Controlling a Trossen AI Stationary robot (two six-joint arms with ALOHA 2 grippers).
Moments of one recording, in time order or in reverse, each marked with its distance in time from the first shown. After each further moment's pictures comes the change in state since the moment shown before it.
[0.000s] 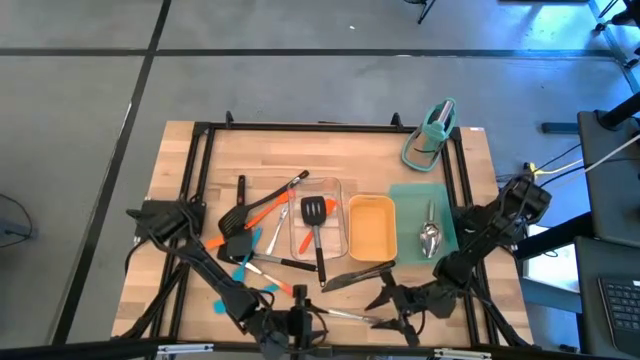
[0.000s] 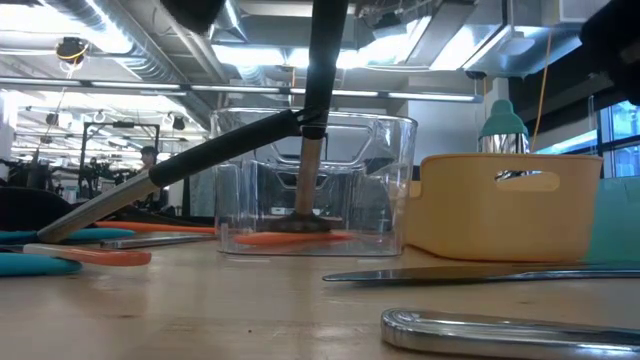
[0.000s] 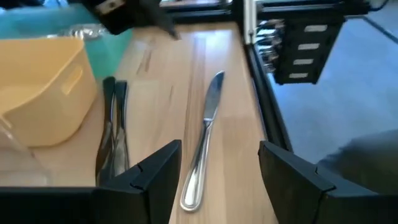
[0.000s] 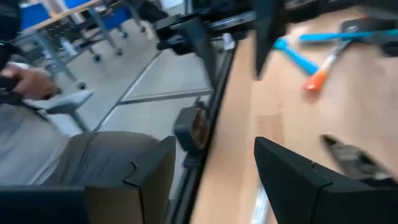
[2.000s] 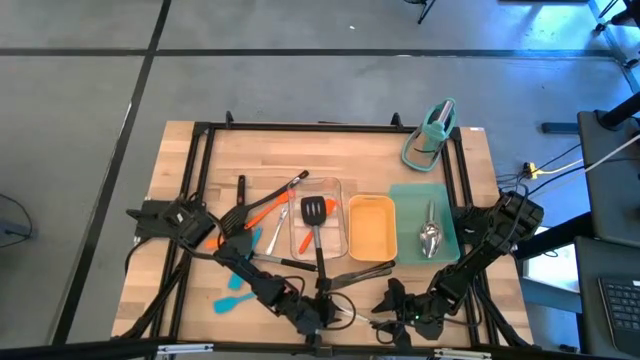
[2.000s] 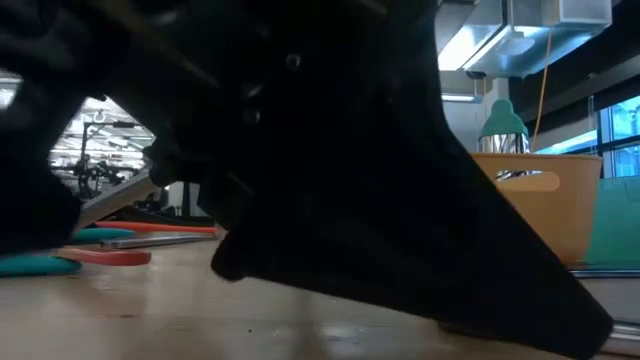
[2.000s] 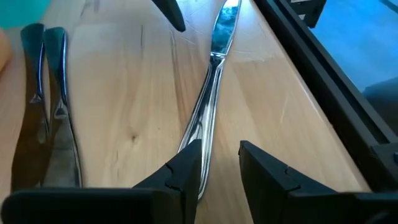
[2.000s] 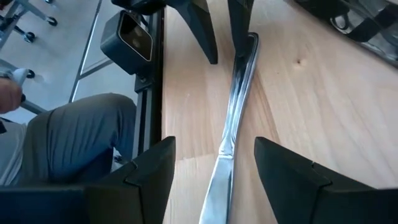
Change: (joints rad) left arm 0.164 0.228 0.008 0.088 0.342 0.110; right arm 0.054 0.132 0.097 -0.378 0.028 0.512
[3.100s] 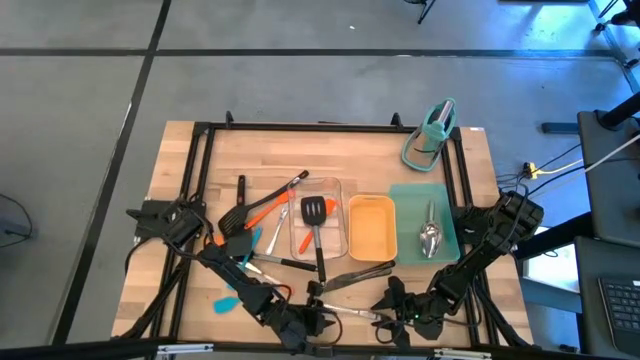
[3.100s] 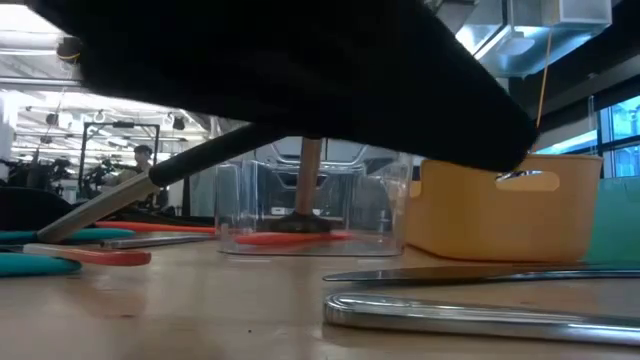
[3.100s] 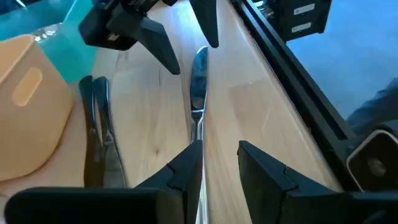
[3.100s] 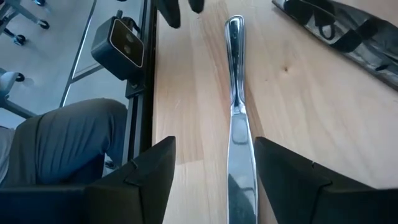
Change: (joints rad) left arm -0.075 -0.116 -0.011 -0.001 -0.196 0.158; right arm 0.000 0.000 0.000 -0.013 0.034 -0.008
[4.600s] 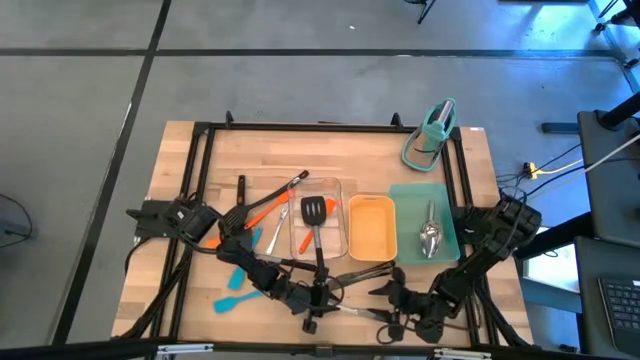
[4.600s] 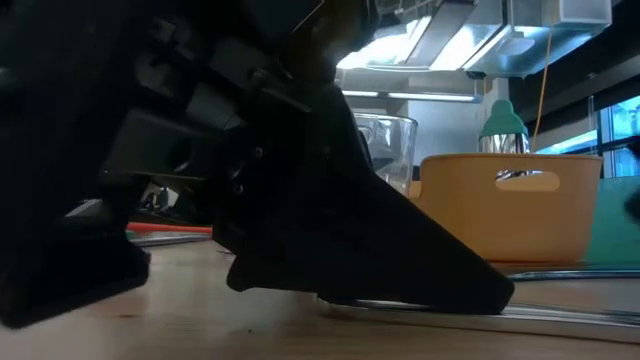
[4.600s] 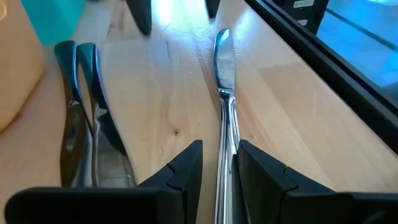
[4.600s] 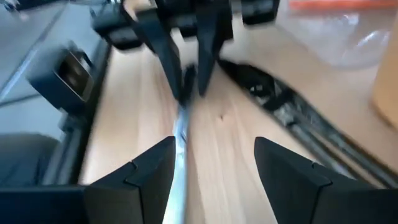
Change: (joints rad) left arm 0.128 0.068 -0.192 0.390 0.234 -0.020; right arm 0.021 0.054 0.000 -0.015 0.298 -0.114
